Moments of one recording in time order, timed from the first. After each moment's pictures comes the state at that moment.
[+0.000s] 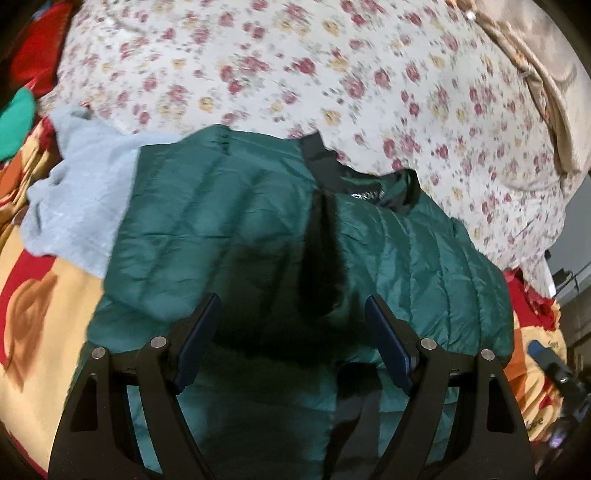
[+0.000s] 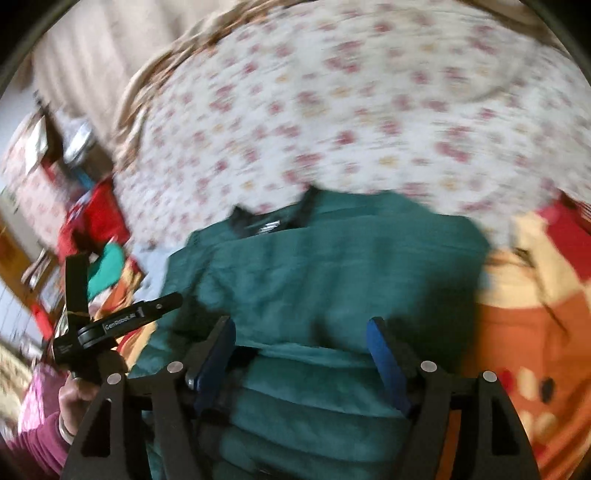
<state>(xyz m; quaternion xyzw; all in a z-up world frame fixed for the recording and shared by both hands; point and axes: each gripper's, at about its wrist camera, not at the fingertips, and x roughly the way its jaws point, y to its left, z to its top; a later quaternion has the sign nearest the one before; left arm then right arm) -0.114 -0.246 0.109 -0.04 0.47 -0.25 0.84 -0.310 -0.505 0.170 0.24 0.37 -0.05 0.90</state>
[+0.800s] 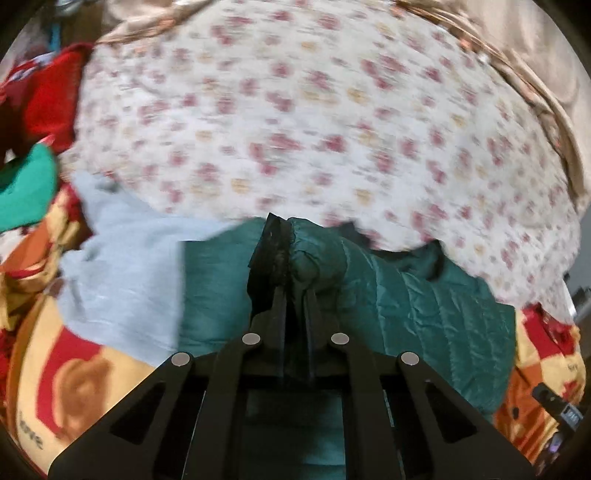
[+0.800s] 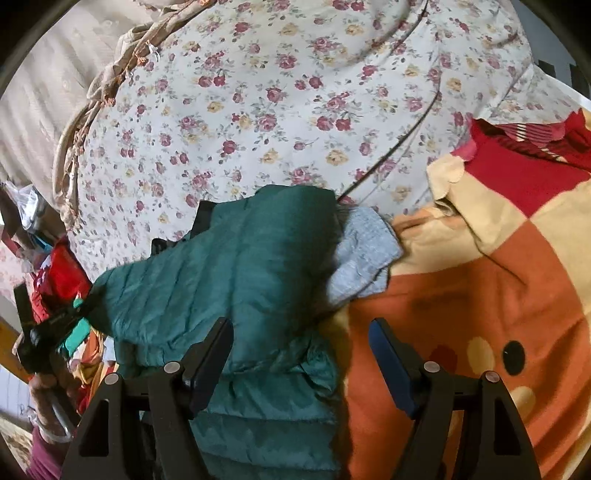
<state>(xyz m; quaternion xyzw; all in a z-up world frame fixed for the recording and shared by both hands) -0.064 -0.199 0.153 -0.04 0.40 -0.20 0.89 -0.328 -0.575 0.125 0.32 0.37 -0.13 0.86</state>
